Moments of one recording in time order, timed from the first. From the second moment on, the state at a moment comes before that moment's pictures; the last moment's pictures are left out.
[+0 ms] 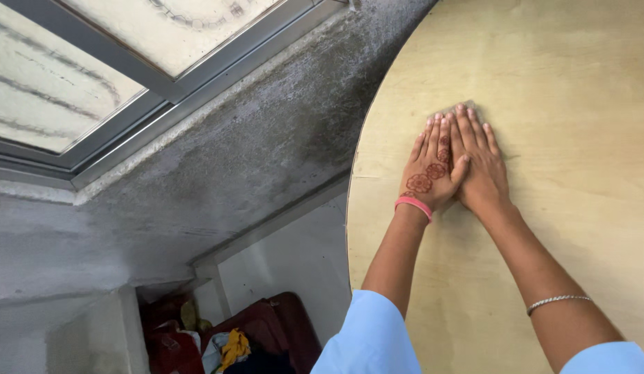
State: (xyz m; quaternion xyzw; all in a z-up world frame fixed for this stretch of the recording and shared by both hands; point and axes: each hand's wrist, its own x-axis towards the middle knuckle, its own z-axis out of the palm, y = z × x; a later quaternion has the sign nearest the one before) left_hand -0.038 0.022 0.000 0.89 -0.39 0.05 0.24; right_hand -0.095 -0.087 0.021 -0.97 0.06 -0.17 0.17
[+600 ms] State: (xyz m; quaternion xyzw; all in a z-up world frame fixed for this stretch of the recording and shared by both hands) left_hand -0.304 0.145 0.051 0.82 -0.44 -0.17 0.33; right_hand -0.379 0.027 0.021 -0.96 0.16 -0.13 0.18
